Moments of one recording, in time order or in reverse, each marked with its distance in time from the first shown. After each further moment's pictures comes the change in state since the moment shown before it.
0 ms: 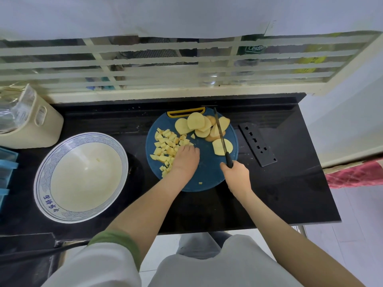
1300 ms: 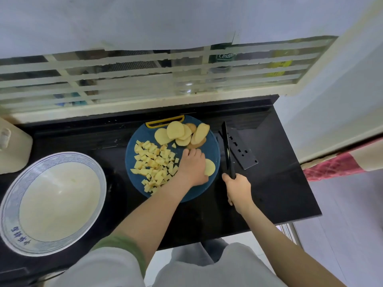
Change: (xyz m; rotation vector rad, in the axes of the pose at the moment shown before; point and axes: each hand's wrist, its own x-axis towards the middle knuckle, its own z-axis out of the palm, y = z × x) left_hand 0.031 0.045 -0.026 -0.170 0.053 0.149; right_hand 0.000 0.029 -0.036 0.199 0.069 0.205
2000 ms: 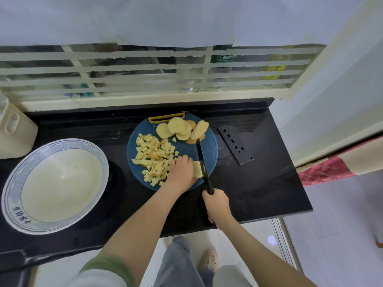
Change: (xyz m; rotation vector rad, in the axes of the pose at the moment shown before) left_hand -0.049 -0.001 0.023 -0.209 0.042 -0.173; right_hand -0.058 0.035 0.037 -0.093 -0.152 0.049
